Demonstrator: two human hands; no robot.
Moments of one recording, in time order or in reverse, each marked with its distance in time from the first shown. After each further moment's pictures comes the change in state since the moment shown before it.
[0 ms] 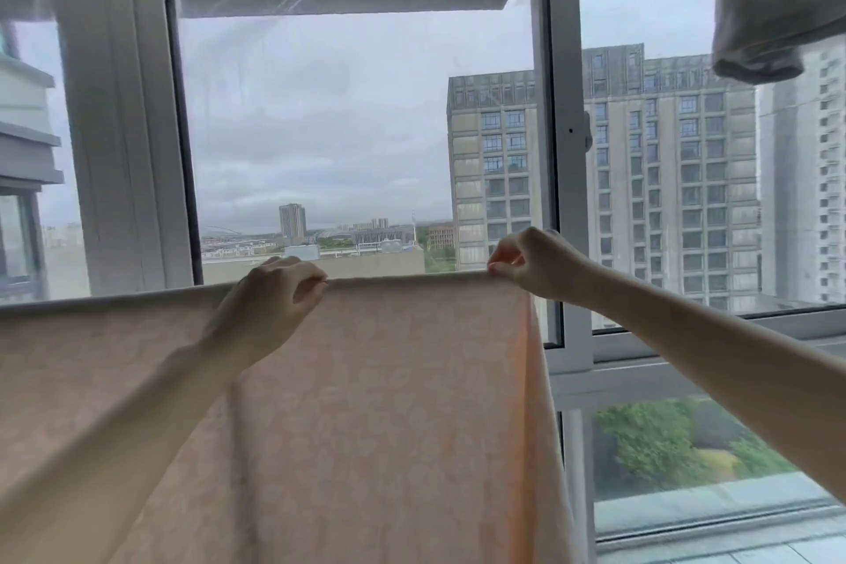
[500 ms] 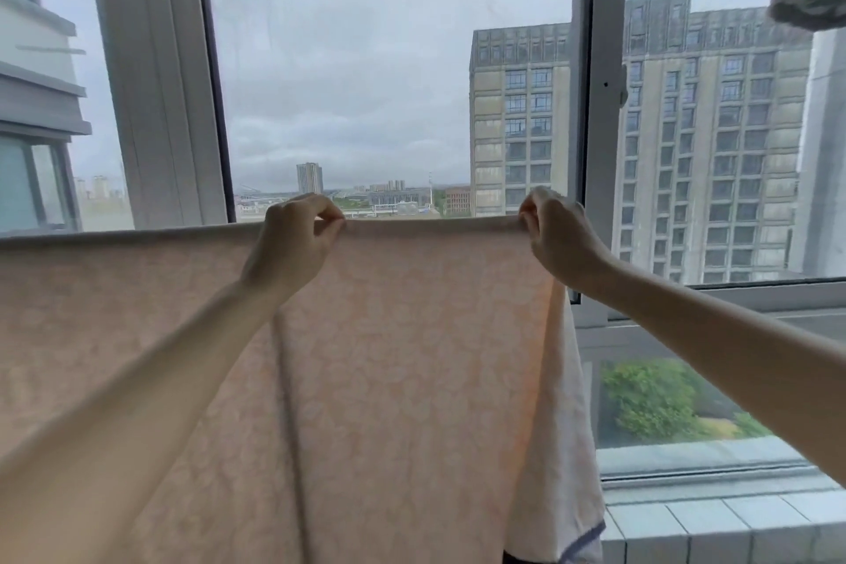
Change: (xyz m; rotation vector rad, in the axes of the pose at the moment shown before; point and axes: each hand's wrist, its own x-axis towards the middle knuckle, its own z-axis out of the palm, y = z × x) left_hand -0.012 0.009 -0.013 -0.107 0.180 -0.069; right_hand -0.020 -0.018 0.032 -0.023 0.302 0.033
